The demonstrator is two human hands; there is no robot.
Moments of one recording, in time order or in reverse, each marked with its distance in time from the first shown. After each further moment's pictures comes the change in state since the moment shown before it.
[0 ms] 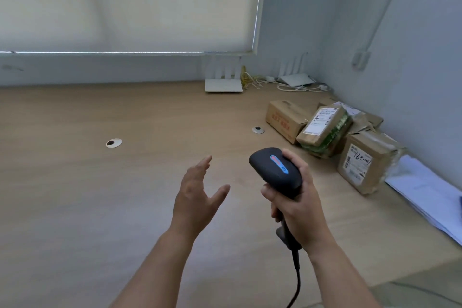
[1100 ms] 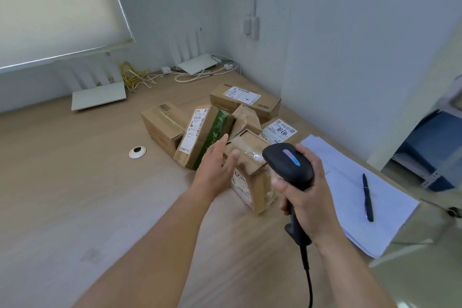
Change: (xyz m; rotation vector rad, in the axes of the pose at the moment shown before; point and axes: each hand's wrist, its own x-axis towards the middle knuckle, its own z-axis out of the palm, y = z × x) left_hand 0.155 0.191 0.379 0.001 -0.562 0.004; right_hand 0.122 0.089 -0.338 -0.007 0.404 0.199
